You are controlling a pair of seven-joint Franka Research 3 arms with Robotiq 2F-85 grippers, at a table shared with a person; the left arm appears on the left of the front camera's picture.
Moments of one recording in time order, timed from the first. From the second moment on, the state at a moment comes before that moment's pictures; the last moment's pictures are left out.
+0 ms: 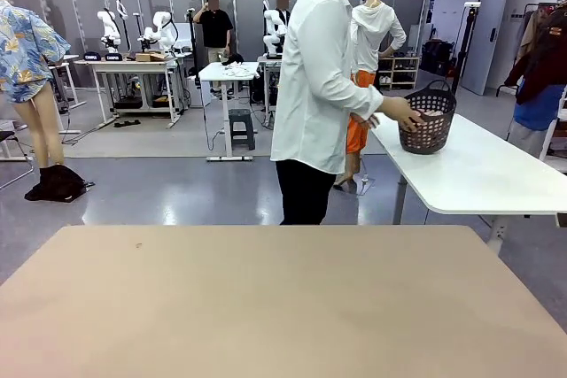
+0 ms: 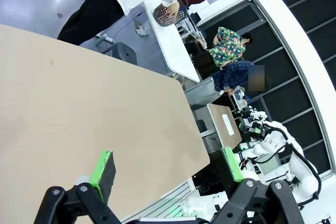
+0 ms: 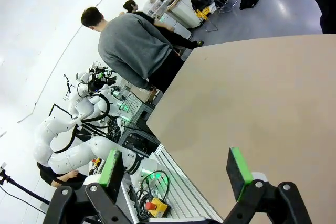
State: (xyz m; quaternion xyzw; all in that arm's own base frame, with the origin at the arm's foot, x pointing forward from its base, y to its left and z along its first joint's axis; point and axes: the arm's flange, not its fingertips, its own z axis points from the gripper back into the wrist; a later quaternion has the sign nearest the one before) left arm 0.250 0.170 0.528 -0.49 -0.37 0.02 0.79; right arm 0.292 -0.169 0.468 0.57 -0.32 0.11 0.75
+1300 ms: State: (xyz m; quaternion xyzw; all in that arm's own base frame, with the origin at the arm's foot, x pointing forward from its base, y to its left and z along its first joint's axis) left arm 0.244 0.175 0.519 -0.56 -0.32 0.02 0.76; right arm 0.295 -0.170 0.474 0.60 -0.30 0.13 0.73
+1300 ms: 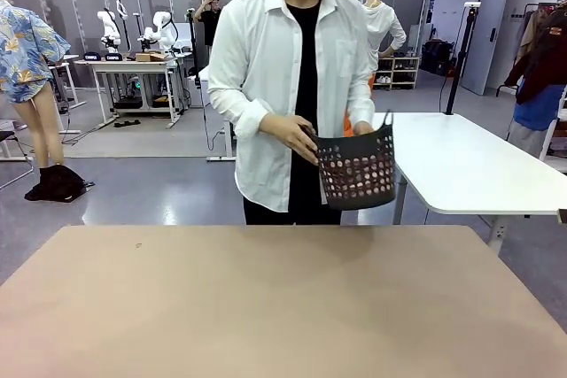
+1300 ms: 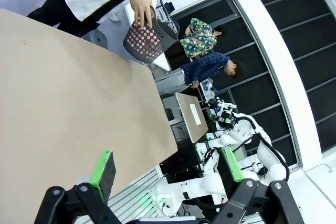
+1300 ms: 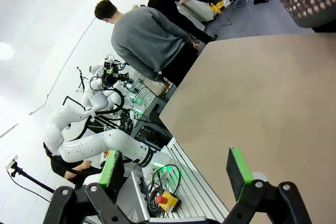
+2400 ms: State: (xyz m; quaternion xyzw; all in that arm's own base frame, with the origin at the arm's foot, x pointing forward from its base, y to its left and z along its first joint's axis) left arm 0.243 0.175 0.519 -0.56 -0.32 0.02 0.76; right arm 0.295 -0.170 0.474 0.60 -0.30 0.13 0.73
